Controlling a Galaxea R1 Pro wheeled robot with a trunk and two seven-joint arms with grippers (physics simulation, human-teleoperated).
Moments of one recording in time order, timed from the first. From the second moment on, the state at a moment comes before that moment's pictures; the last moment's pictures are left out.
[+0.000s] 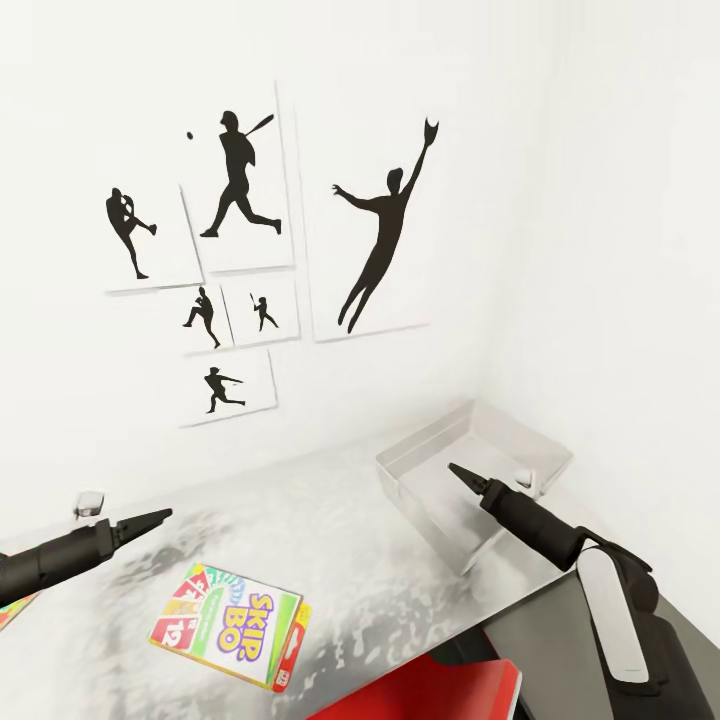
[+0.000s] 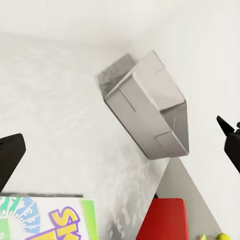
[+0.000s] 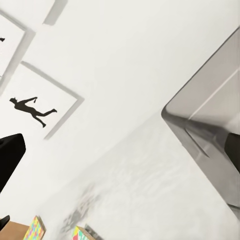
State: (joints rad) left arm -0.40 0.33 0.57 -1.18 0.03 0.90 -1.39; right arm -0.33 -0.01 -0.25 -1.55 -0.65 0.79 0.41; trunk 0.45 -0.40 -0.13
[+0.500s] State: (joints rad) left arm -0.40 0.32 0.57 -1.18 0.03 0.90 -1.39; right arm -0.33 -0.02 -0.25 -1.56 -0.65 0.80 0.42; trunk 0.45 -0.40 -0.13
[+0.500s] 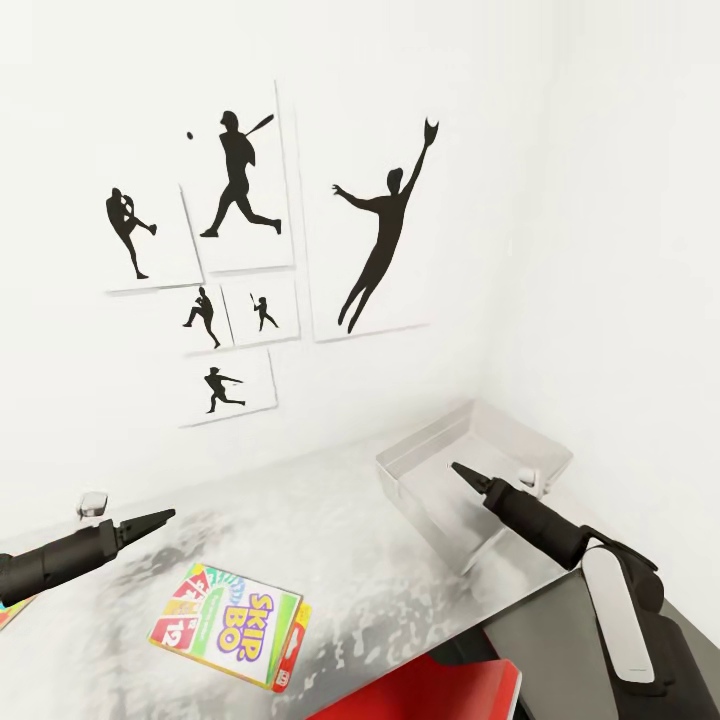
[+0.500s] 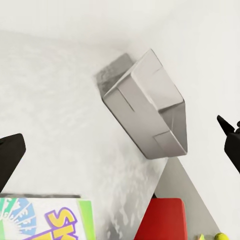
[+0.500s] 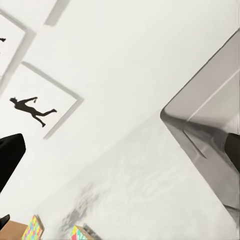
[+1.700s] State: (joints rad) left arm -0.40 0.24 0.51 -1.19 0.02 0.88 -1.39; right arm -0.42 -0.05 -0.24 -1.57 -0.67 1.02 0.44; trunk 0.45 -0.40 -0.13
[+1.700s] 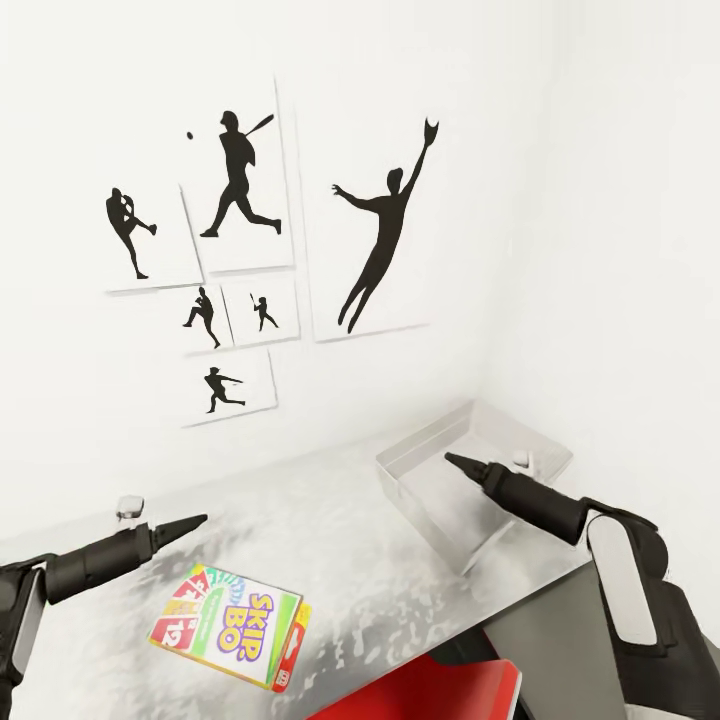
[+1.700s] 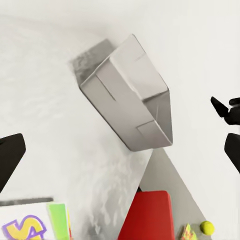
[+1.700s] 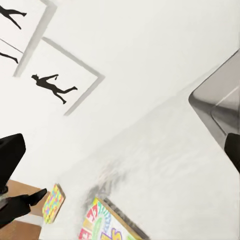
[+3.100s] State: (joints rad) left arm -1.02 -0.17 0.22 -0.64 0.07 0.75 -0.17; right arm -0.61 -0.17 -0.11 -1.47 -0.65 1.04 -0.56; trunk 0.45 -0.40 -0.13
